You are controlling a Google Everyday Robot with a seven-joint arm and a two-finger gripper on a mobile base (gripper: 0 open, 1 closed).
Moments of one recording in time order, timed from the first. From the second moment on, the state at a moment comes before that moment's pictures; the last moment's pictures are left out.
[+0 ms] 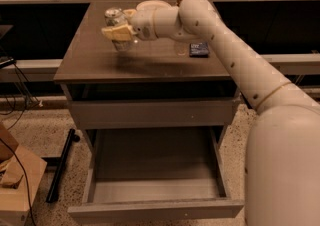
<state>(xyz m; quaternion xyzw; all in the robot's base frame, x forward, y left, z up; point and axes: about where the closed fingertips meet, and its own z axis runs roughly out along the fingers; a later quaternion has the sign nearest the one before) 0.756 0.131 0.916 -0.50 0.58 0.35 0.54</state>
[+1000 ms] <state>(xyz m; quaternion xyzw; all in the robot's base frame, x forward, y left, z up) 0.583 0.065 0.929 -0.46 0.57 0.38 0.56</state>
